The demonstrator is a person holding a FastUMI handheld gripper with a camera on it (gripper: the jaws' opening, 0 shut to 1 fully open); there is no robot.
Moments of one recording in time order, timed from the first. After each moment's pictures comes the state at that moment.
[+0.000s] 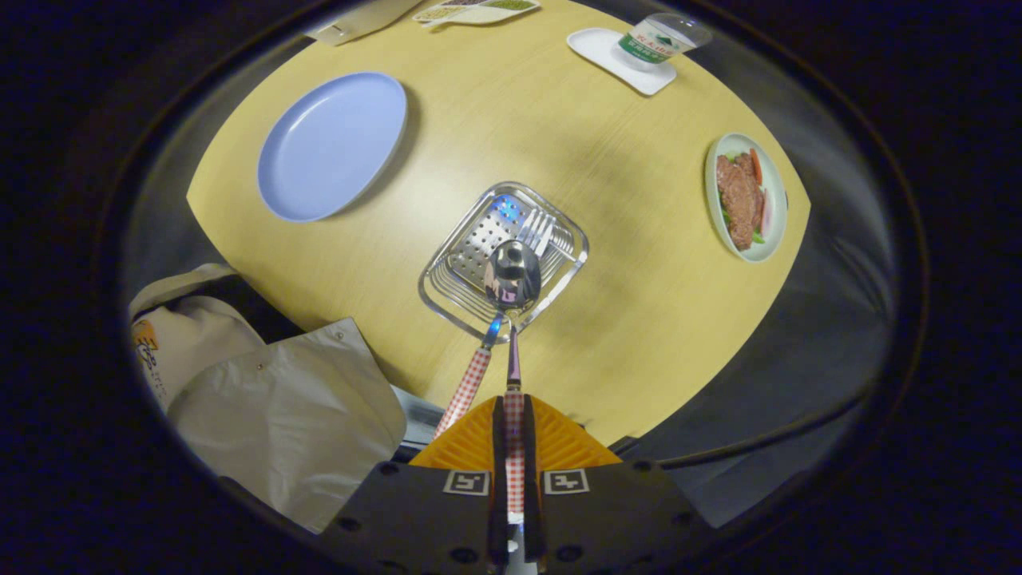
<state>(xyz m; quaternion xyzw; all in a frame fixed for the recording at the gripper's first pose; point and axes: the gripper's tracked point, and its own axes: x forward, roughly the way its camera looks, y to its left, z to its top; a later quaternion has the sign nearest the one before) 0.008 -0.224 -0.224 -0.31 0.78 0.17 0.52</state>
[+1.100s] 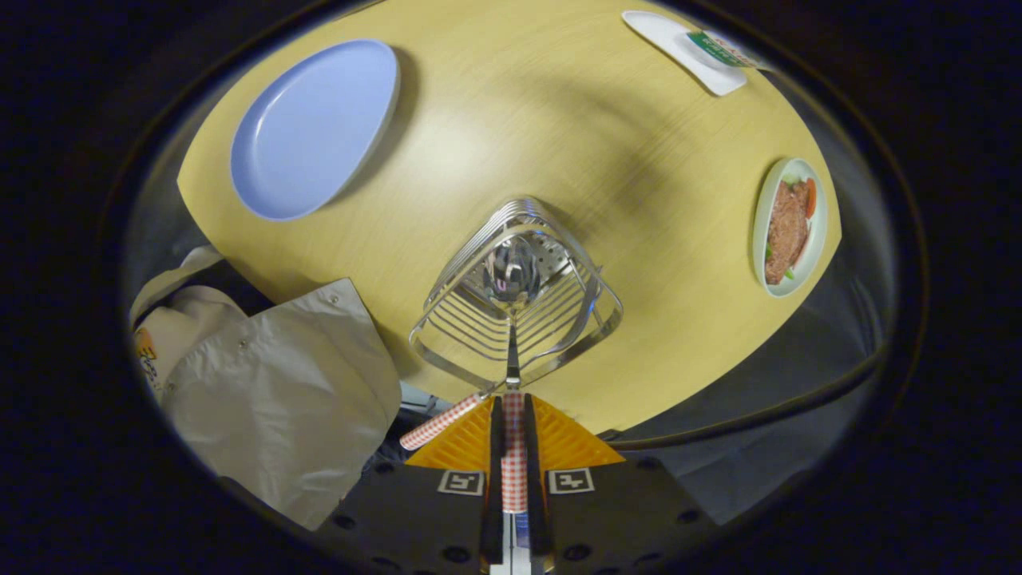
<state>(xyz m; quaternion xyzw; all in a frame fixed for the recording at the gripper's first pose) 0.025 -0.202 -0.251 -0.34 0.82 0.18 0.43</state>
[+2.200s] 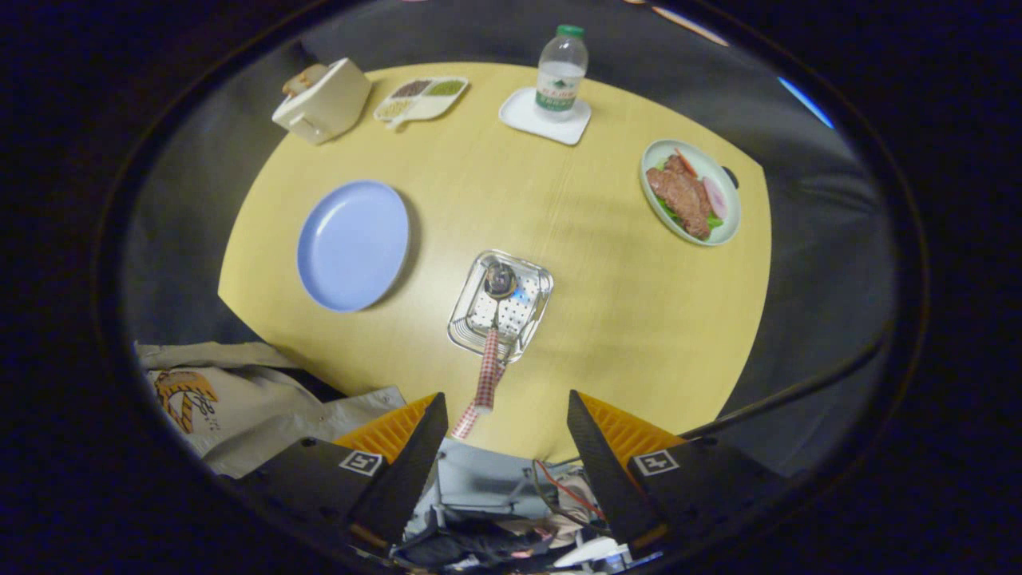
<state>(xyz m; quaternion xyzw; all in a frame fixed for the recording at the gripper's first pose) 0.012 -0.203 -0.163 -0.11 0.67 0.12 0.73</state>
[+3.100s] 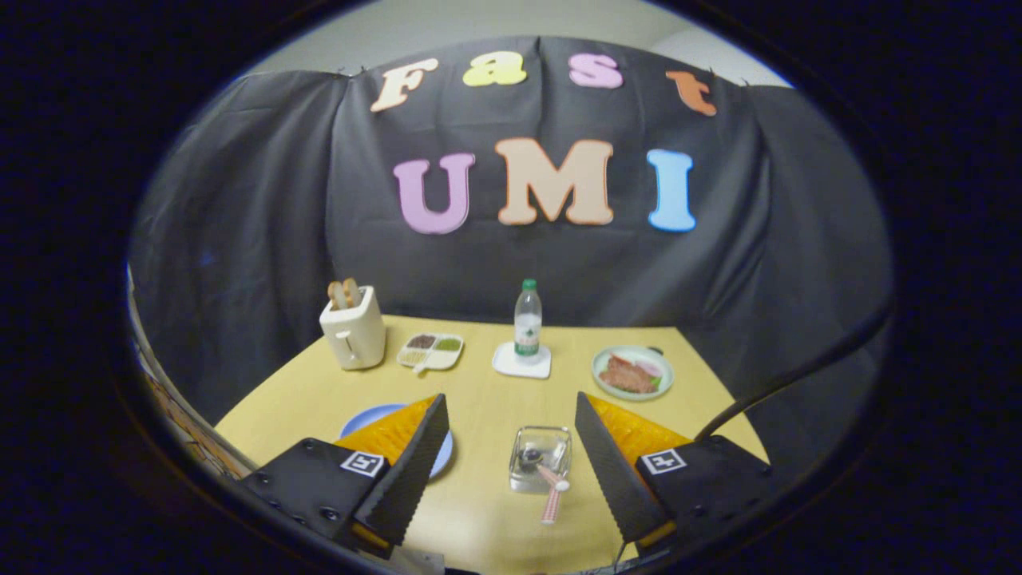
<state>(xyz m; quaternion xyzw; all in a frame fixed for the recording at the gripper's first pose) 0.022 -0.137 -0.061 -0.03 0.15 0.05 0.99</state>
